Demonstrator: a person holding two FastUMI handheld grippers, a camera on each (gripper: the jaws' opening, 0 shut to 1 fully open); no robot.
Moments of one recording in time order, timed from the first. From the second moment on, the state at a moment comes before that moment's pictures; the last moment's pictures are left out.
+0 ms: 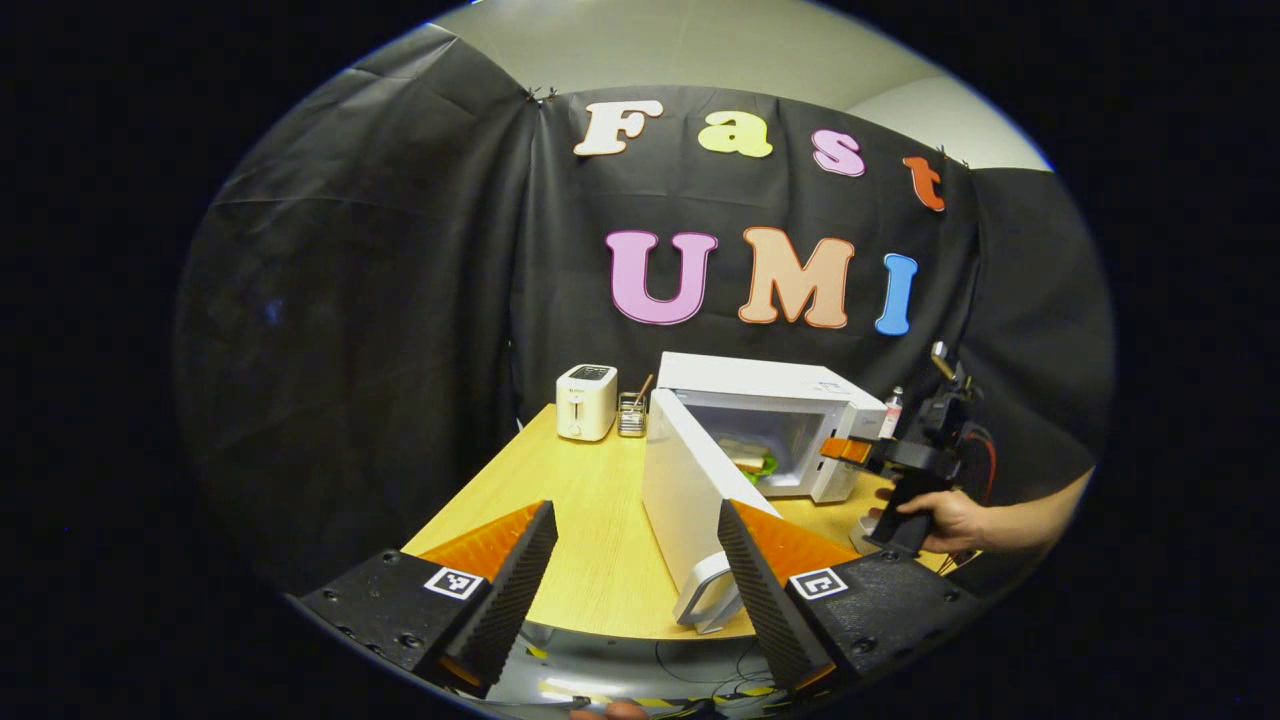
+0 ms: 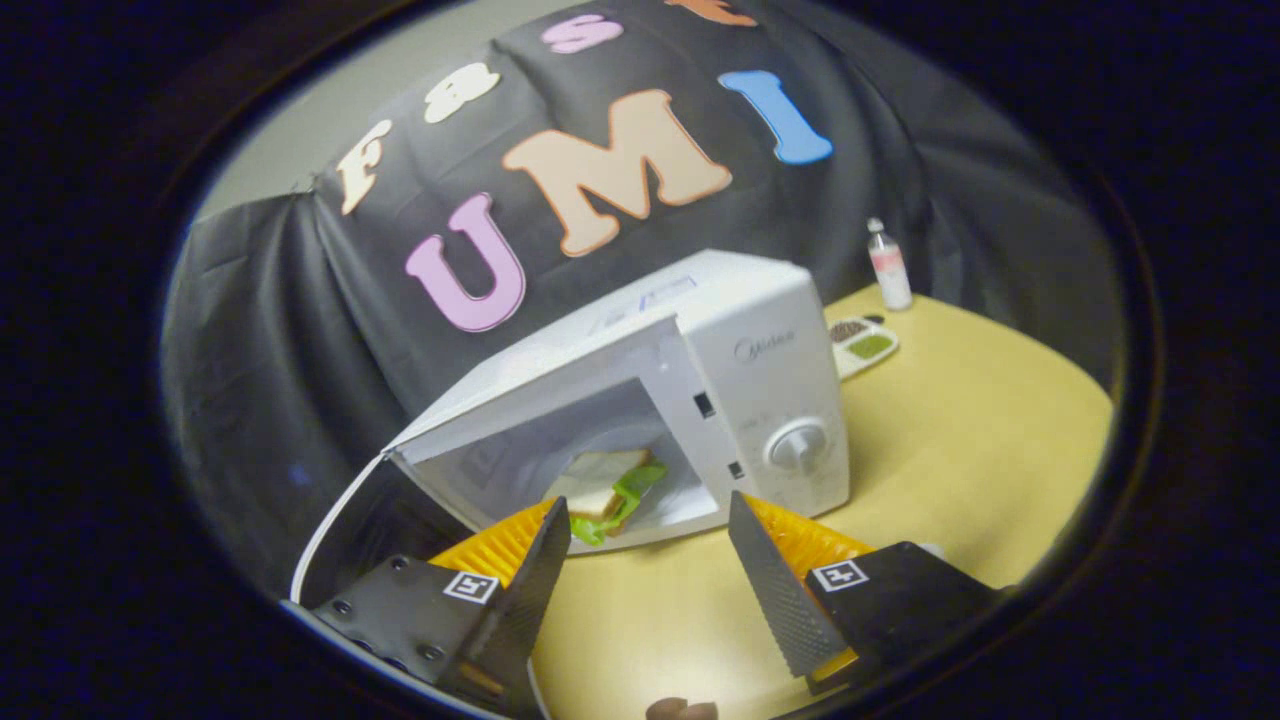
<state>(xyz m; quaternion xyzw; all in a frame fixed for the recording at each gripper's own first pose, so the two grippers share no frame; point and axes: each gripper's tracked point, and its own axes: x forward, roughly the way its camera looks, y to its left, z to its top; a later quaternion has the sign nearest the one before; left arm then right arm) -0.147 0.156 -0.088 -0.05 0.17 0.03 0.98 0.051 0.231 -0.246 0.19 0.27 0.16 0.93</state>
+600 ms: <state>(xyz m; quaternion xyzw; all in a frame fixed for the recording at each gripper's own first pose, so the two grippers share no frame) -0.129 0.172 -0.129 -0.05 0.17 0.01 0.98 0.017 0.137 -0.127 0.10 0.16 0.17 0.97</state>
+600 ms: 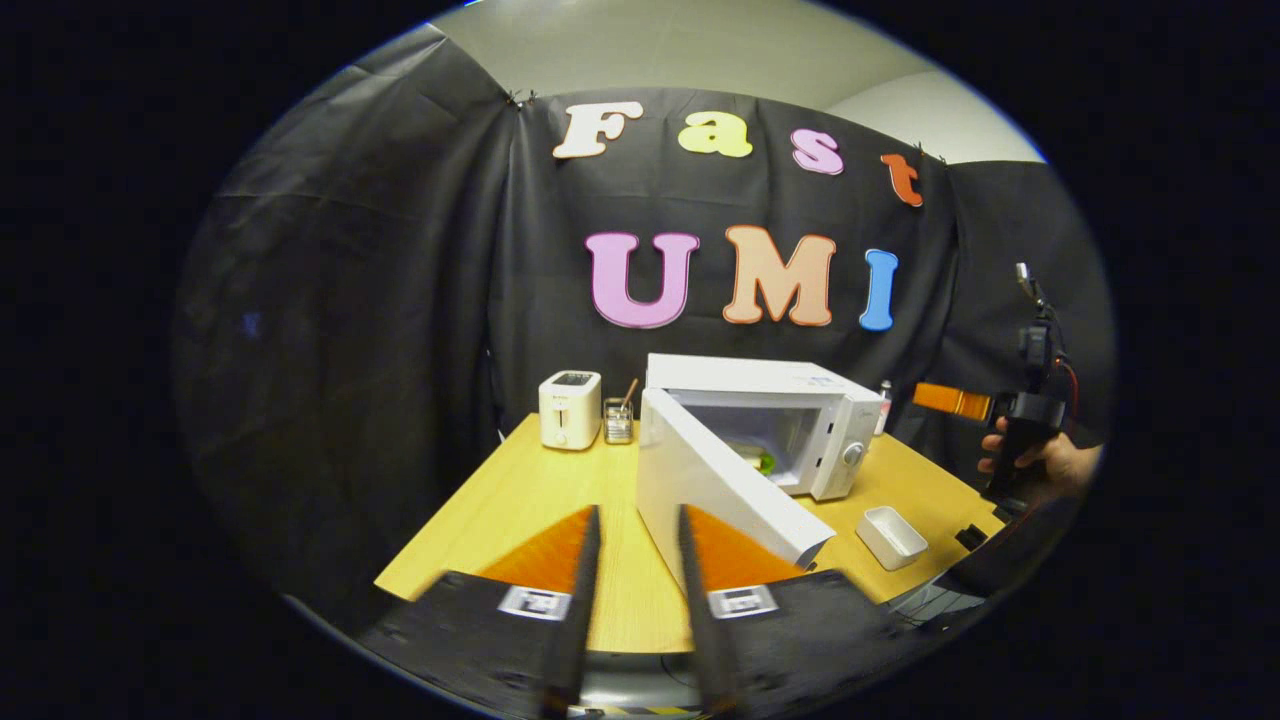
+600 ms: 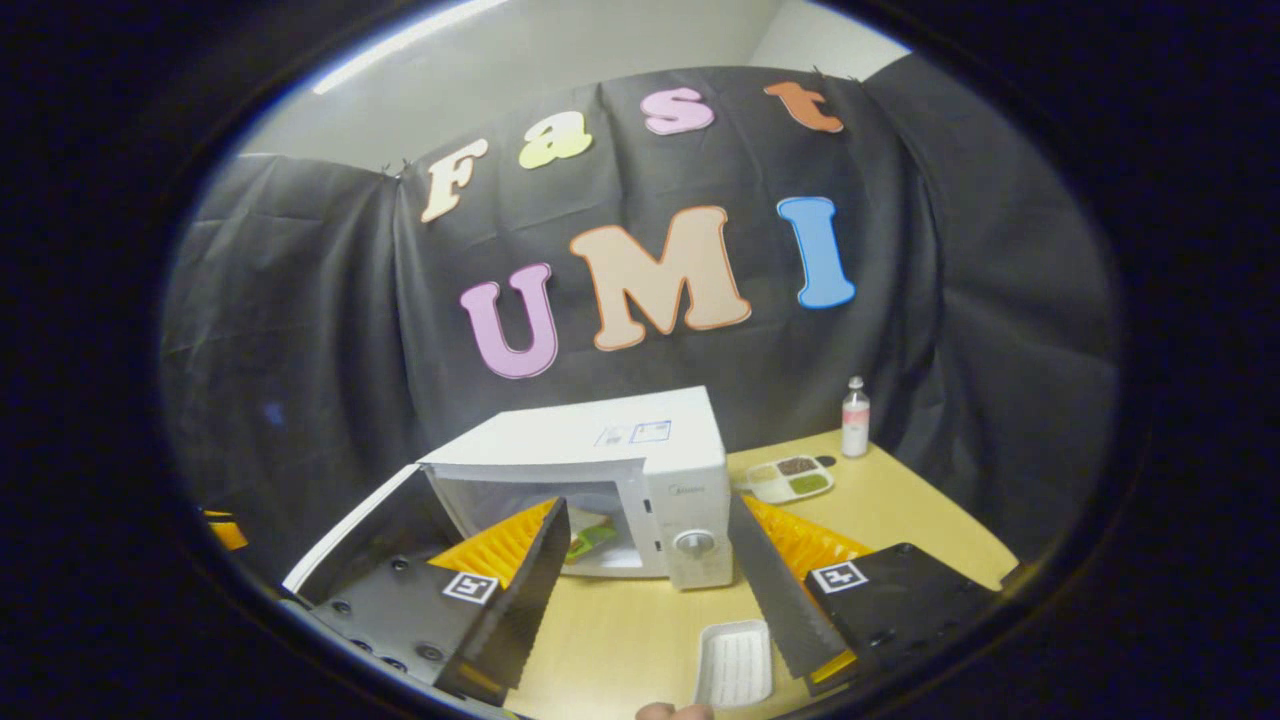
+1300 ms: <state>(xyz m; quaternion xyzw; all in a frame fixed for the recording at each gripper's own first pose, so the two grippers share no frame) -0.105 0.138 -0.215 -0.08 0.25 -0.02 0.97 0.015 0.082 -0.094 0.08 0.13 0.13 0.98</state>
